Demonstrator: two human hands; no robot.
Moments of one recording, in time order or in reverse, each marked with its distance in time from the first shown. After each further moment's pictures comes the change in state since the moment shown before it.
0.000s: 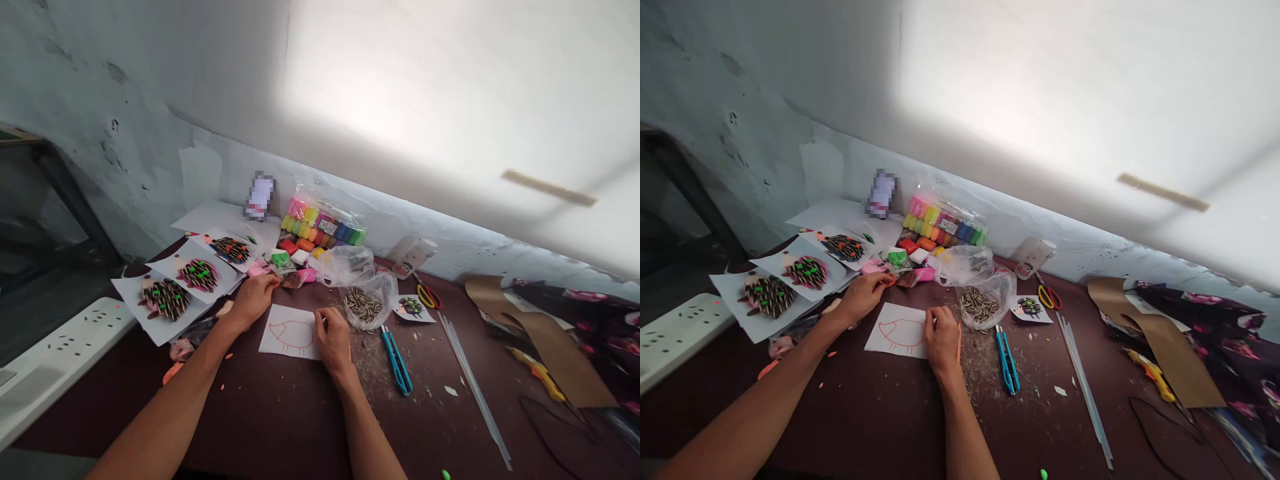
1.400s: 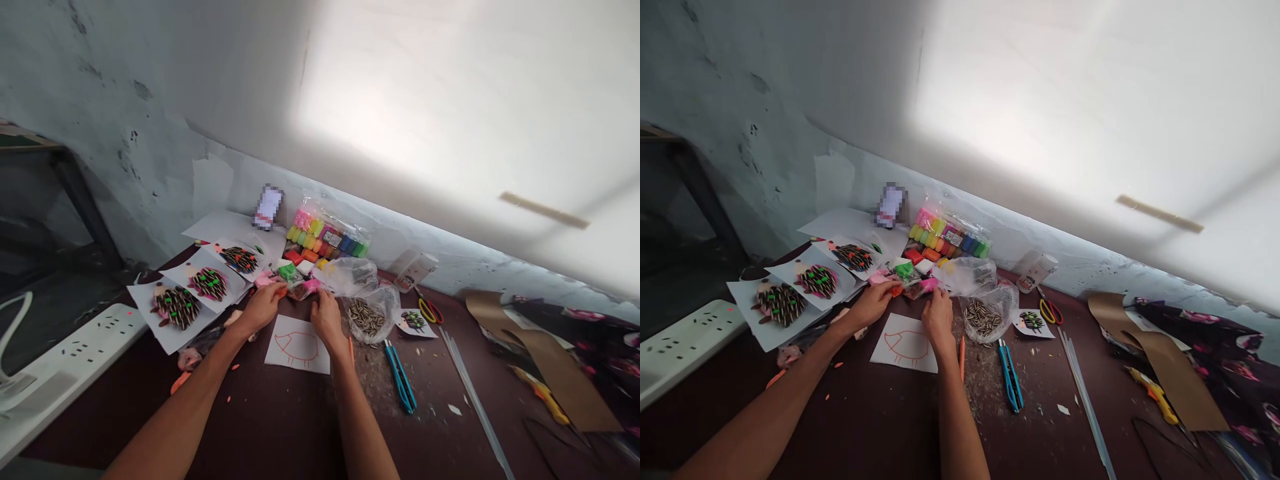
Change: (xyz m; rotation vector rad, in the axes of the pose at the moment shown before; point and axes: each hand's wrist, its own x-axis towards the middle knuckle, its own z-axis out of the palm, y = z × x) left_hand 0.007 -0.005 0.007 -0.194 -0.048 -0.063; right_hand 0.068 -0.005 0.030 -0.286 -0.133 0.098
